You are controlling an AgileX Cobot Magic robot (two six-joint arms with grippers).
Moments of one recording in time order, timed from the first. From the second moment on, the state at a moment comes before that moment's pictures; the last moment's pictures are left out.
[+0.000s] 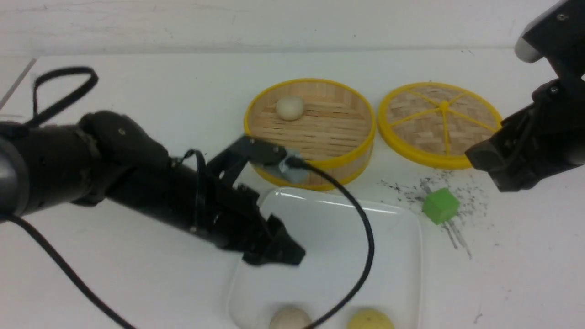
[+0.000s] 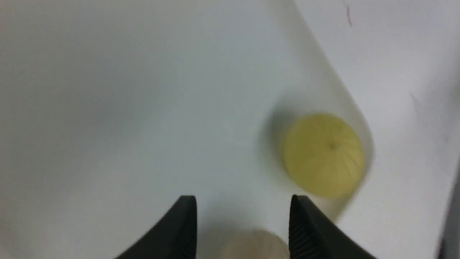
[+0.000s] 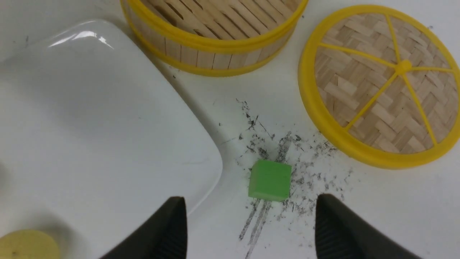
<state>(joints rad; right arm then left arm) 0.46 1.18 -1.05 -0.02 0.72 -0.17 -0.40 1.57 -0.98 -0.88 0.70 1.01</state>
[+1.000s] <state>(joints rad) 0.46 1.18 -1.05 0.01 0.72 -0.17 -0.22 2.32 -2.25 -0.43 0.95 0.55</state>
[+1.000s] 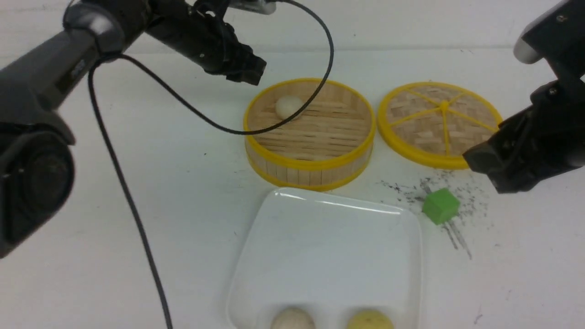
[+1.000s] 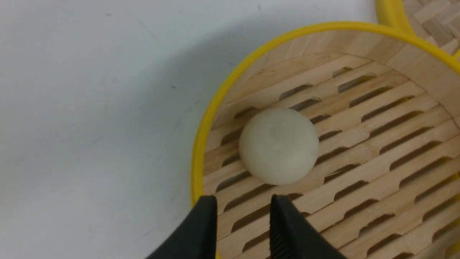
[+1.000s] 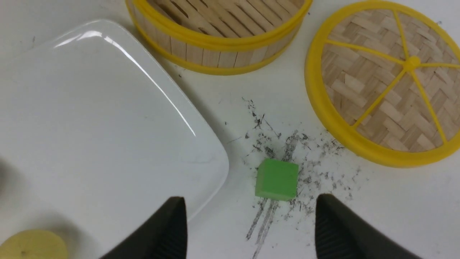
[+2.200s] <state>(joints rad) 0.46 1.18 -1.05 0.03 0.72 -0.19 -0.27 2.52 -2.57 -0.45 1.07 0.55</state>
